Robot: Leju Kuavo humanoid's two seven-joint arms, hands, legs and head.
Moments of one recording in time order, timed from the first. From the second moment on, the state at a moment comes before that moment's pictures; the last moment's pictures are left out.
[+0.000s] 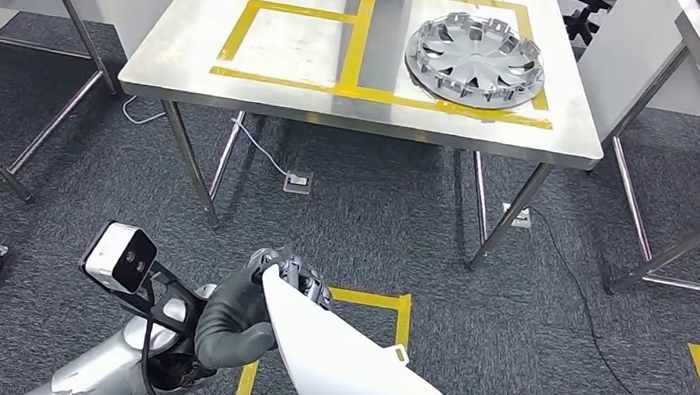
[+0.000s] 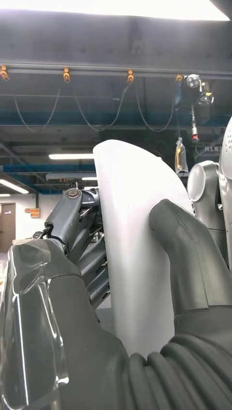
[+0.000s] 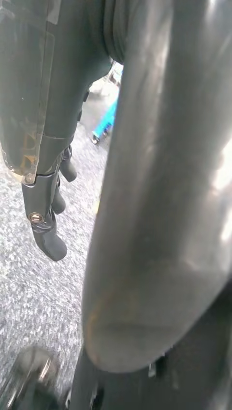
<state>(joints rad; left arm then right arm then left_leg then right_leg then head) -0.39 0.09 -0.86 -1.58 0.56 -0.58 -0.46 -0.06 -0.16 1.43 -0.22 -1.11 0.30 0.19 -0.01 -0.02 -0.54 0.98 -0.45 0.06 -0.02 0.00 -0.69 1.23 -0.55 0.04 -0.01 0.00</state>
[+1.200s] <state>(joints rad) -0.38 0.09 -0.84 -1.58 0.55 -0.58 -0.46 -0.07 -0.15 1.43 -0.21 -1.11 0.29 0.19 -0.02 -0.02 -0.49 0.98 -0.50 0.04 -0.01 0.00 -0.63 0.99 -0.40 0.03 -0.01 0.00</state>
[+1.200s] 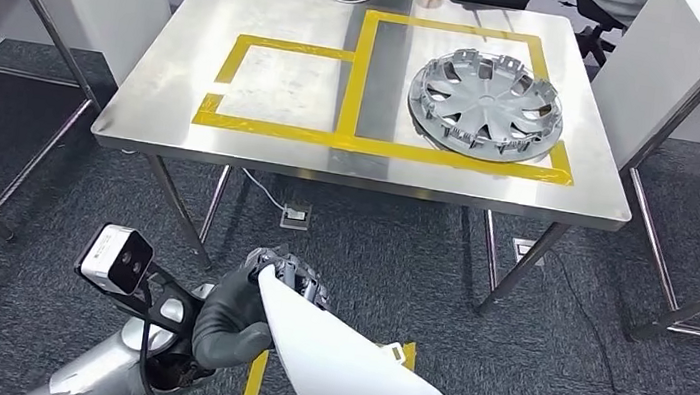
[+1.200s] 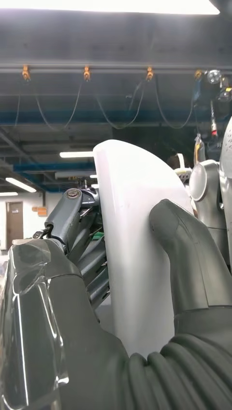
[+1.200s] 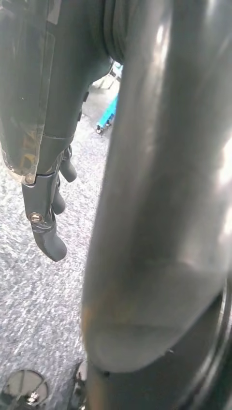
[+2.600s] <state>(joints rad) -0.38 0.09 -0.83 -1.58 0.54 -0.58 -0.47 -0.07 -0.15 1.43 -0.20 -1.09 0.31 0.18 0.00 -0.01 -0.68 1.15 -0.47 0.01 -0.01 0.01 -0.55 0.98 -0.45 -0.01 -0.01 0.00</state>
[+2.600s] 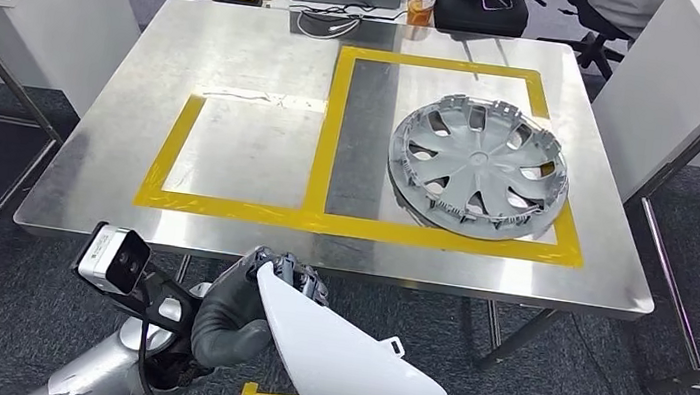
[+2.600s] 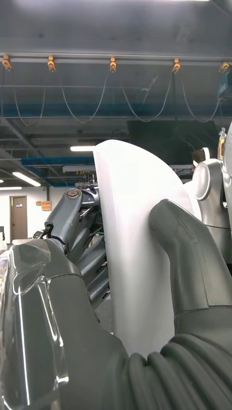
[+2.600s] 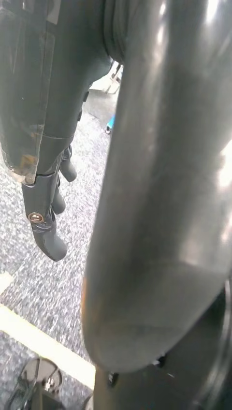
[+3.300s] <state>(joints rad) -0.38 0.08 -0.83 -1.58 0.53 -0.57 -0.46 -0.08 -0.16 1.44 -0.20 -1.05 0.31 0.17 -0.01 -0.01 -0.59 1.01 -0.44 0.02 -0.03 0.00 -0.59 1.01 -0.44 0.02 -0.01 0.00</state>
